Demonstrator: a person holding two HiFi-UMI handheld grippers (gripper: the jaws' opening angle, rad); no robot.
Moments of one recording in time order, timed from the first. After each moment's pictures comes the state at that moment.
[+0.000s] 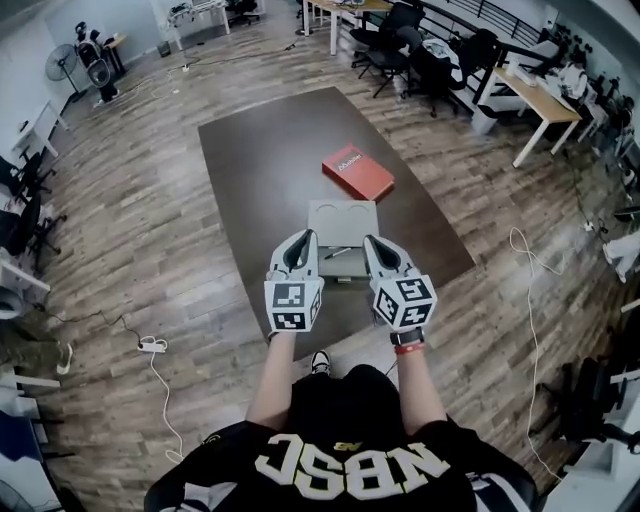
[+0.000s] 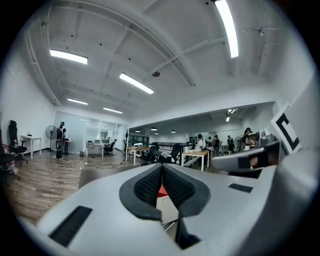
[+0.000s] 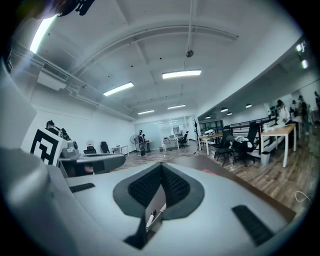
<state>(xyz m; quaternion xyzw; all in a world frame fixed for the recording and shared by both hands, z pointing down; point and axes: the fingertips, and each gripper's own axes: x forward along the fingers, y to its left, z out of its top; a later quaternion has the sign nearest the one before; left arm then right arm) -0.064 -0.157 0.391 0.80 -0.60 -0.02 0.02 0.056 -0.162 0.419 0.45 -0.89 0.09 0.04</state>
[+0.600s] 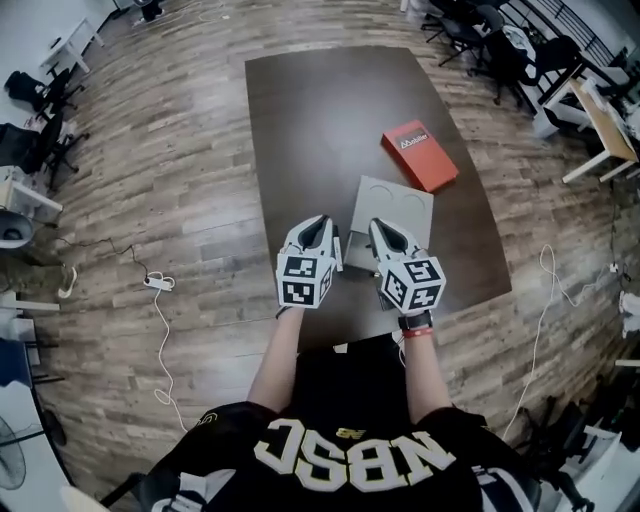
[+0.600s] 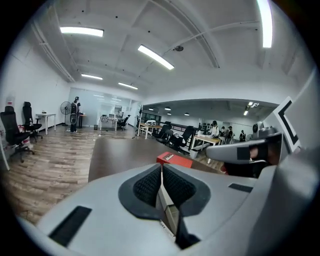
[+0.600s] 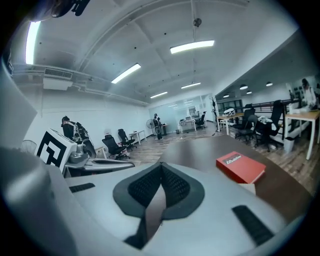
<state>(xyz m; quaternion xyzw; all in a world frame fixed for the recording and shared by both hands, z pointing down) -0.146 -0.214 0.503 0.75 -0.64 0.04 0.16 -0.049 -0.229 0.496 0.34 -0.92 0.14 0.12</state>
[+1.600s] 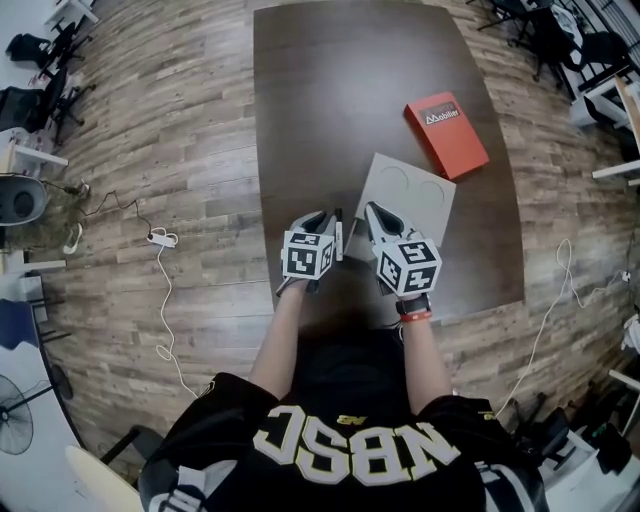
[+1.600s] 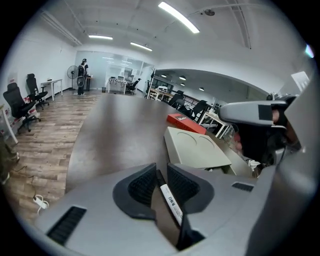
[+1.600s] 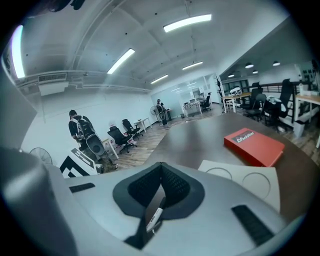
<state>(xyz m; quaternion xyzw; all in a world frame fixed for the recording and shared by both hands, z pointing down) -0.157 -0.239 0.666 0.69 -0.62 0.13 0.35 -0.084 -0.271 0.581 0.28 -0.92 0.21 0.19</state>
